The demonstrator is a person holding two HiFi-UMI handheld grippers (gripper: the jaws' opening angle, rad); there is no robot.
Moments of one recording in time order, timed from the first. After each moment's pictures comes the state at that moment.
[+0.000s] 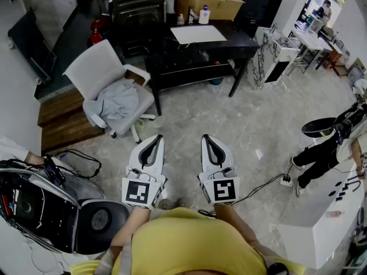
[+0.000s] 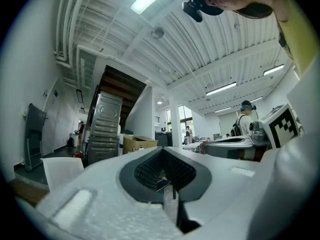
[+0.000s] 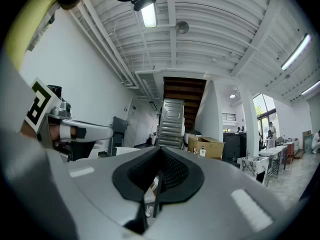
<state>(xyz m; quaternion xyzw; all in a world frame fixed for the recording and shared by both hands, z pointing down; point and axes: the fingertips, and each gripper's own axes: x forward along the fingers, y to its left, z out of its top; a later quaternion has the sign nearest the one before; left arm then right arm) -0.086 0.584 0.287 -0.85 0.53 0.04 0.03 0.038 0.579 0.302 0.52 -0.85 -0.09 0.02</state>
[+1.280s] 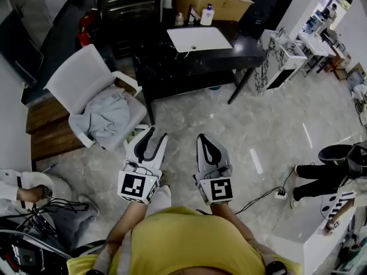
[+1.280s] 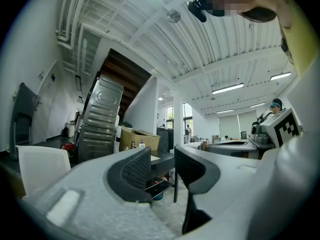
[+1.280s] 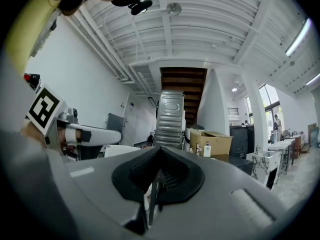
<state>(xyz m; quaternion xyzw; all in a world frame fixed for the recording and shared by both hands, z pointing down) -0.098 0.344 0.327 -0.86 0.51 0.05 -0.01 0.018 0.354 0.333 0.51 -0.86 -0.06 0.01</state>
